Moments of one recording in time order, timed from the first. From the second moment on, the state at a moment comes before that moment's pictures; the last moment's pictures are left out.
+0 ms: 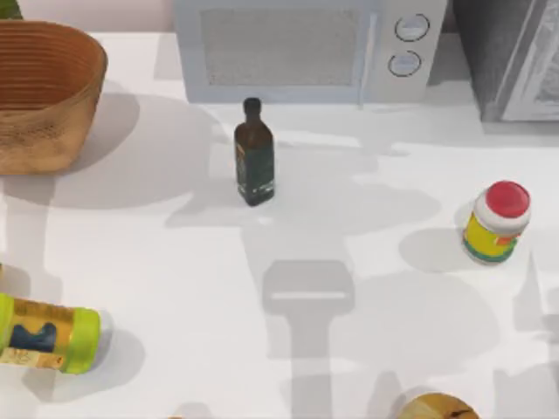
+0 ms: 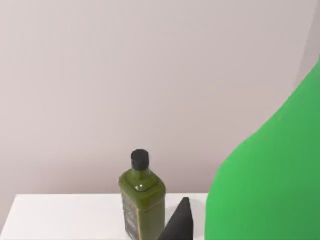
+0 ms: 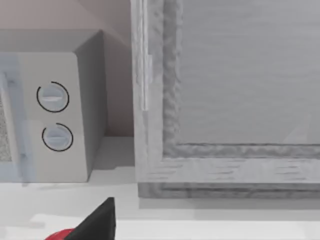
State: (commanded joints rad) left arm 0.14 1.51 1.26 -0.05 0.16 0.07; right arm 0.00 0.00 0.00 0.00 0.00 0.00
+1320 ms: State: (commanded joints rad) left arm 0.13 1.69 1.27 0.13 0.14 0.07; right arm 0.00 0.00 0.00 0.00 0.00 0.00
